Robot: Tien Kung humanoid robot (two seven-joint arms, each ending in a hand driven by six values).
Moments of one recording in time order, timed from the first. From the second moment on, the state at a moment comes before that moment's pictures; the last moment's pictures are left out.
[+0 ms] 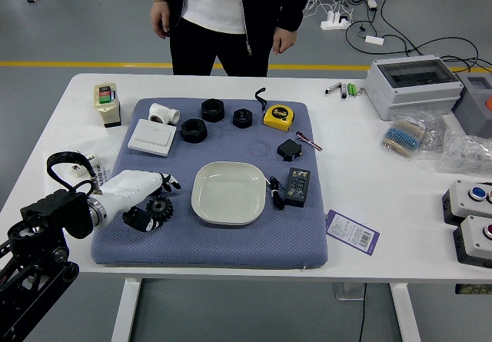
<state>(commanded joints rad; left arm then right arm) -0.30 0.34 -1.08 -1.47 2.18 -0.33 0.16 0.01 -0.23 0.09 0.26 0.24 -0.21 0.14</state>
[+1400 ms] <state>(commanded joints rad) -0.29 0.35 -1.07 -1.44 2.20 -0.34 0.17 0.00 -0.23 0.08 0.26 0.24 -0.22 0.14</state>
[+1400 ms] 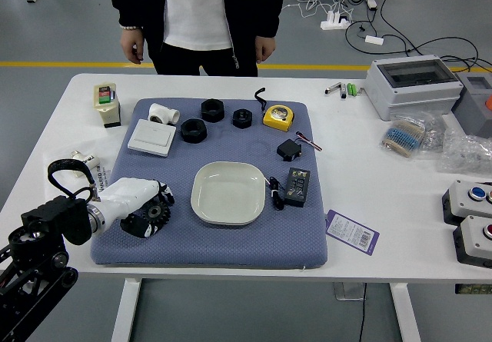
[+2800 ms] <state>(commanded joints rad) -0.37 0.36 -1.05 -1.59 2.22 -0.33 0.16 0.01 -0.23 0.09 0.26 0.24 -0.21 0.14</state>
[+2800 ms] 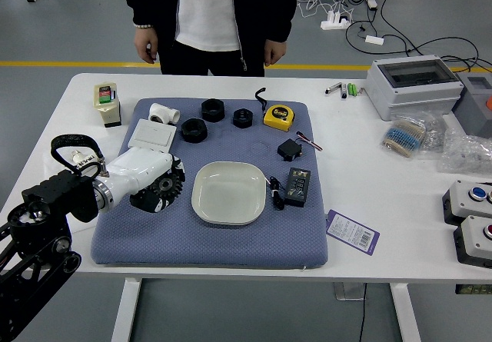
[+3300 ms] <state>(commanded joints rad) -0.45 0.26 -0.91 -1.50 2.18 -0.21 0.10 0.01 -0.24 0.09 0.26 0.24 -0.22 0.14</state>
